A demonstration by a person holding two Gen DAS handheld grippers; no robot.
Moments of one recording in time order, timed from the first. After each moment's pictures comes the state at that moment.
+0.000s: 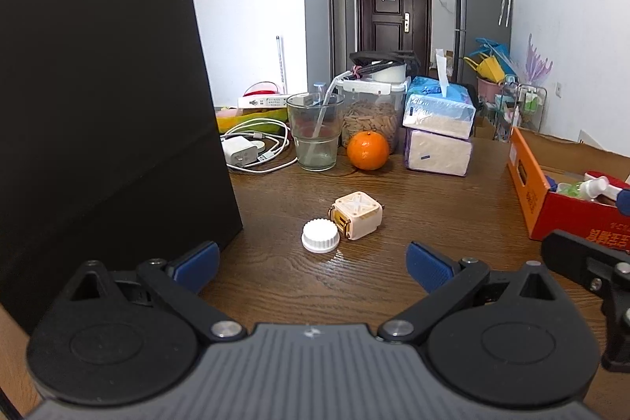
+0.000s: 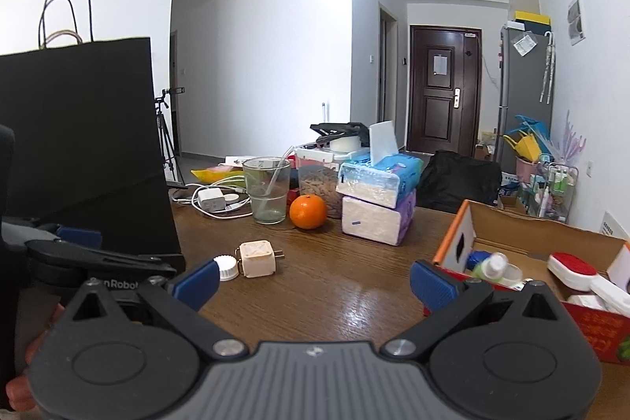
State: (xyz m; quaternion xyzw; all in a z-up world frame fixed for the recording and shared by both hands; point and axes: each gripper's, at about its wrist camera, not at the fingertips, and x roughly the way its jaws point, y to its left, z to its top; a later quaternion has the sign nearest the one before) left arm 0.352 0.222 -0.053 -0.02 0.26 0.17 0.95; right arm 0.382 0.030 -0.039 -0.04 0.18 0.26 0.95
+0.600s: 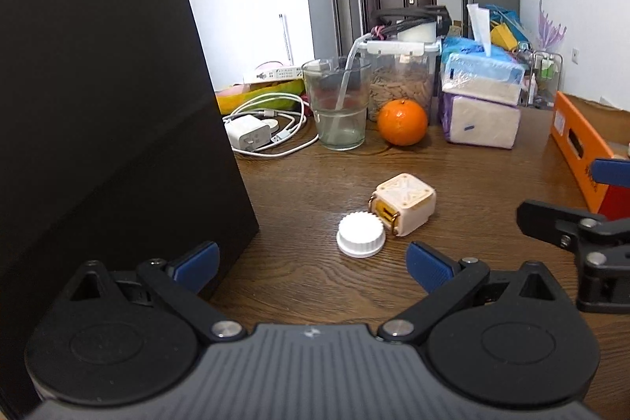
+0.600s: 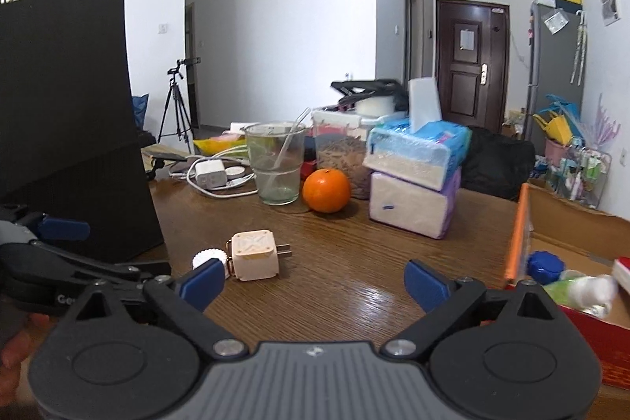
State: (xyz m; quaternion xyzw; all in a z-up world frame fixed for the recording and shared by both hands) left arm 0.404 0.264 -0.088 0.00 0.30 0.19 0.94; right arm 0.471 0.083 -0.077 -0.05 0.22 0.30 0.93
